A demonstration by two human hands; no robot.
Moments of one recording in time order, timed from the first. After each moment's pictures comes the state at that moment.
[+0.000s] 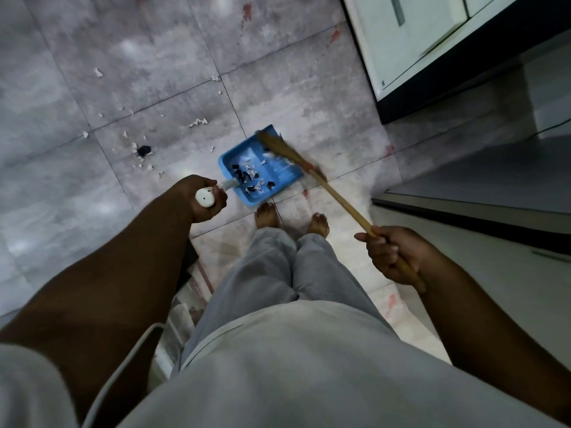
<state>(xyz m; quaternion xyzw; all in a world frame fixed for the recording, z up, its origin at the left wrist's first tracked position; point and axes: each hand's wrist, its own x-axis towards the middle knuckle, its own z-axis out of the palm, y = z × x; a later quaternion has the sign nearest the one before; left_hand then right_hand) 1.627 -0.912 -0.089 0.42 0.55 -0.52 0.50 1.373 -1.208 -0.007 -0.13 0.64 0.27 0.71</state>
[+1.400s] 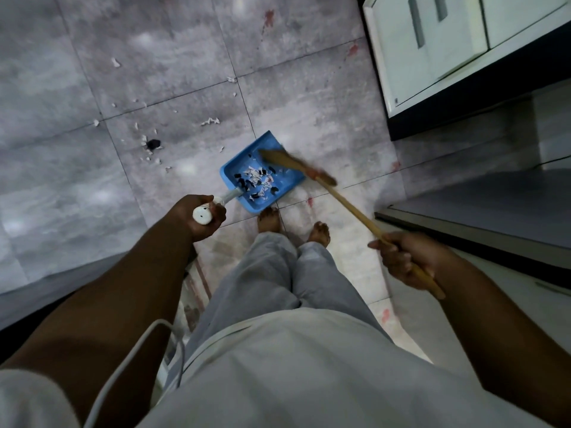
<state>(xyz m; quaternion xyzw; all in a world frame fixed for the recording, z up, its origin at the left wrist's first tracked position) 1.605 -0.875 -0.093 0.30 0.58 -0.47 0.60 1.400 -1.224 -0.004 -0.26 0.62 0.36 0.65</state>
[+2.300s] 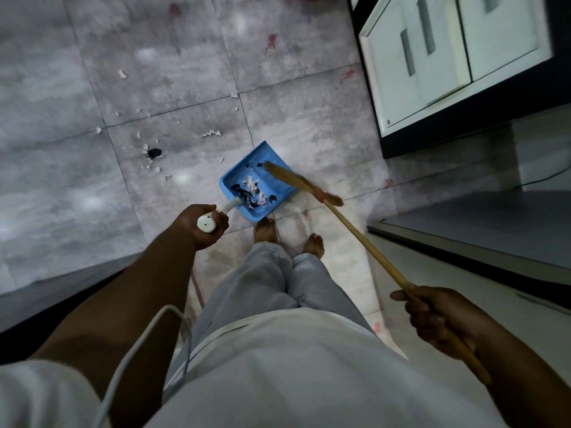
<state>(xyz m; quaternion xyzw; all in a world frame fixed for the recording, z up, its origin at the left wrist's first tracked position) 1.602 -0.873 -0.083 0.27 0.58 -0.45 0.62 1.341 -1.225 0.068 -0.26 0.66 0.34 0.62</state>
